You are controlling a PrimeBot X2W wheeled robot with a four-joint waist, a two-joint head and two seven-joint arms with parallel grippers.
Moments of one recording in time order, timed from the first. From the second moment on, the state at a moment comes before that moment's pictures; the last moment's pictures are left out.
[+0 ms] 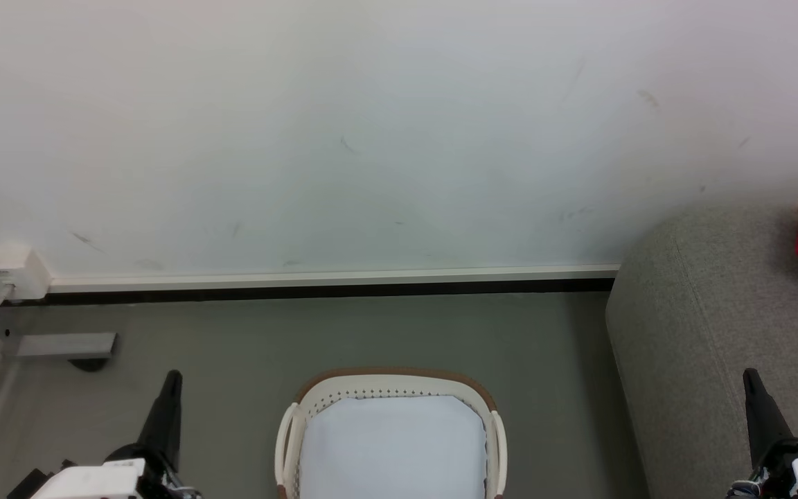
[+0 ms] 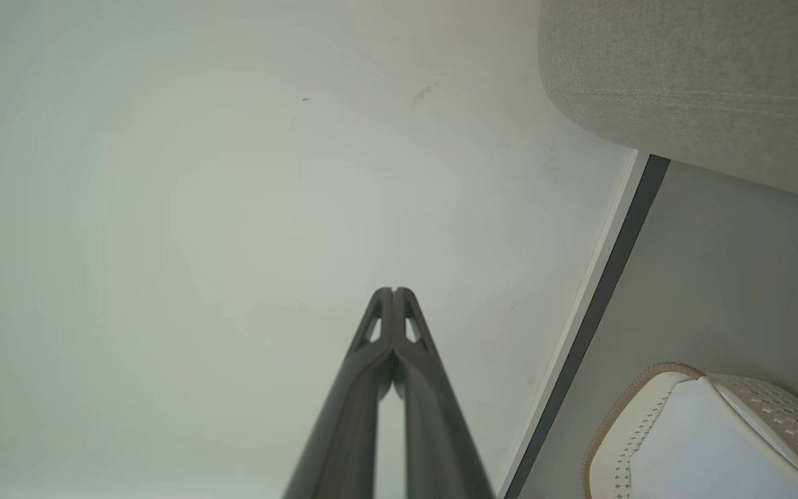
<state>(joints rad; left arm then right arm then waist) -0.11 0.05 0.11 0.25 -1.61 -0.13 0.11 -0.10 -0.05 -0.11 0.25 1.62 0.13 0.11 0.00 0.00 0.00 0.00</state>
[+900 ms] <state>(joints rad) -0.11 0.05 0.11 0.25 -1.61 -0.13 0.11 -0.10 -0.05 -0.11 0.25 1.62 0.13 0.11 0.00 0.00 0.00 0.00</state>
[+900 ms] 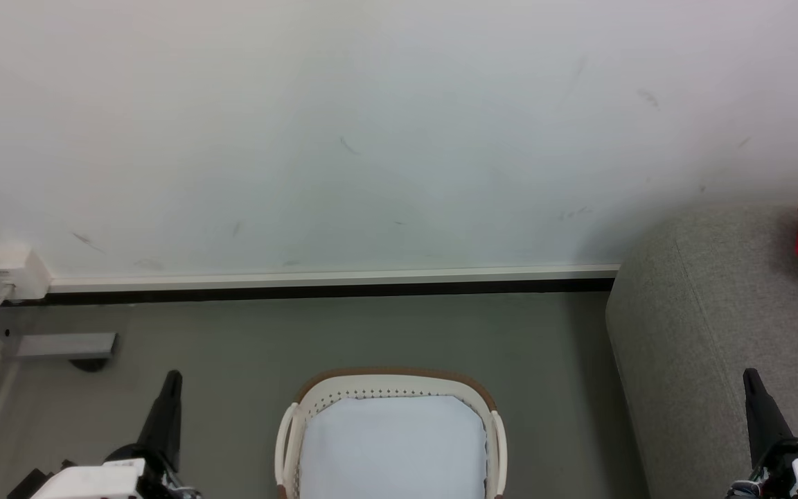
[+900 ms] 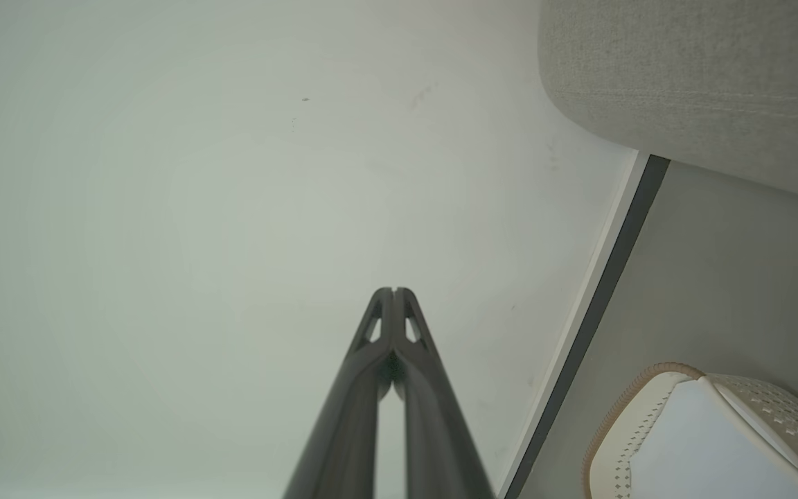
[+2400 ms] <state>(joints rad) -0.11 0.05 0.11 0.25 -1.61 -0.13 0.11 -0.10 -0.05 -0.11 0.25 1.62 0.13 0.11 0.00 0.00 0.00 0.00</state>
